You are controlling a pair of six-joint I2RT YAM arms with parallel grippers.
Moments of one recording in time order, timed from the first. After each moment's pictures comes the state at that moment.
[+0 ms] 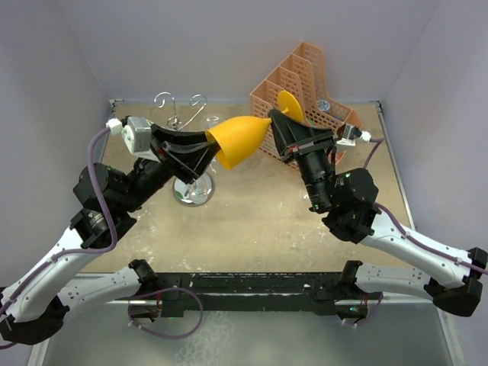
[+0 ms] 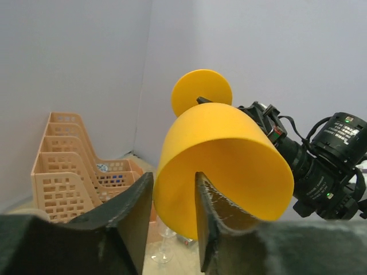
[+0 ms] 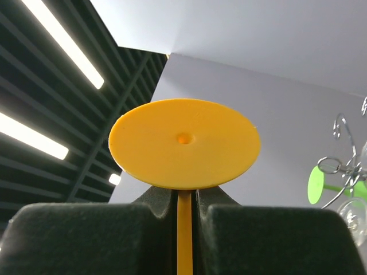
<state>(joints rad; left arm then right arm) -0.84 0.84 1.18 0.07 0.07 -0.26 1.05 1.02 1.08 0.47 0.65 1.27</state>
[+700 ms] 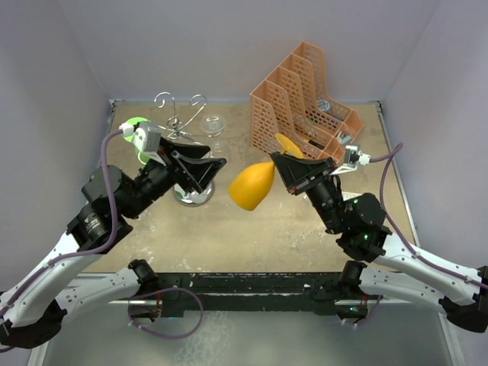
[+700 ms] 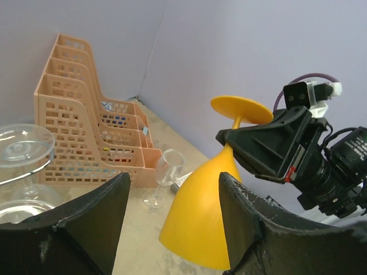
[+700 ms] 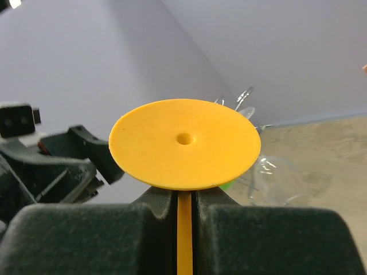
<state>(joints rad) -0.84 0.78 1.14 -0.16 0.00 -0.37 1.05 0.78 0.77 0.45 0.47 0.64</state>
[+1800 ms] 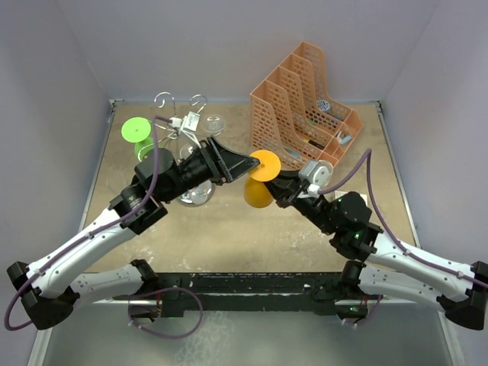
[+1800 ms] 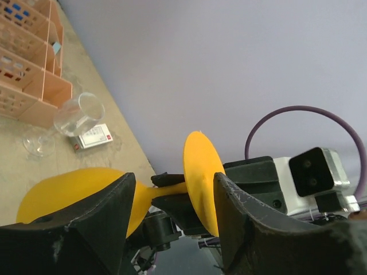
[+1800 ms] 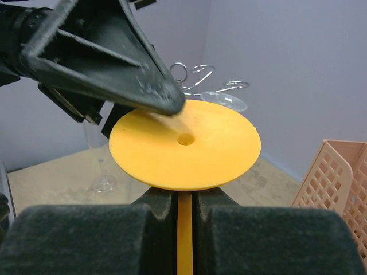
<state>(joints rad) -0.84 0.99 1.11 -0.05 0.12 -0.96 1.05 0.80 0.72 0.43 0.14 -0.14</state>
